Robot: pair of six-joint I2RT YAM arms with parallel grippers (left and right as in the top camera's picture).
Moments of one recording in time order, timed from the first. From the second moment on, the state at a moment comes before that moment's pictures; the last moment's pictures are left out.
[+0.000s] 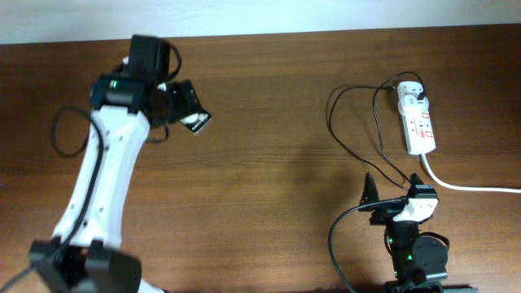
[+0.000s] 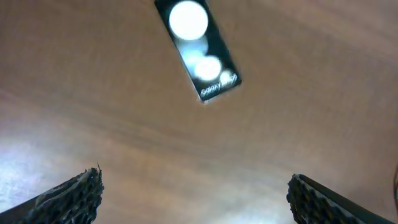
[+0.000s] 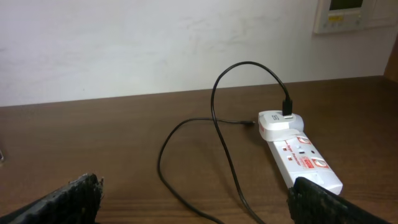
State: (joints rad) left arm -0.16 1.72 1.72 -1.15 -0.11 -0.52; right arm 0.07 0.01 0.01 -0.07 0.09 0.11
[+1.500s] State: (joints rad) left arm -0.10 2.36 1.88 -0.81 -0.17 -0.80; right arm 0.07 0.01 0.01 -0.07 0.09 0.10
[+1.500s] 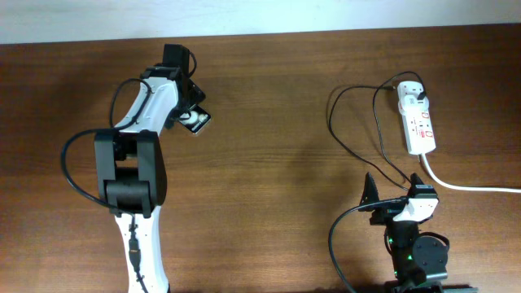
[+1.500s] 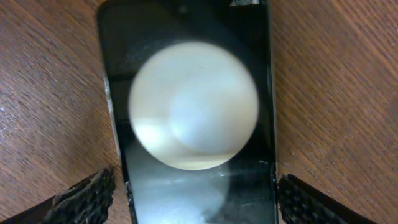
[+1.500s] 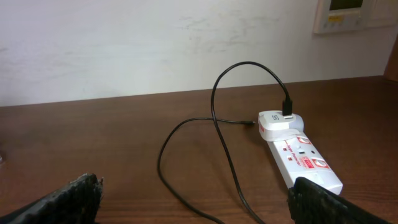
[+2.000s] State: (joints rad) left arm -0.09 2.38 1.93 -1.04 -0.09 -0.35; right arm 0.07 0.01 0.01 -0.07 0.09 0.10
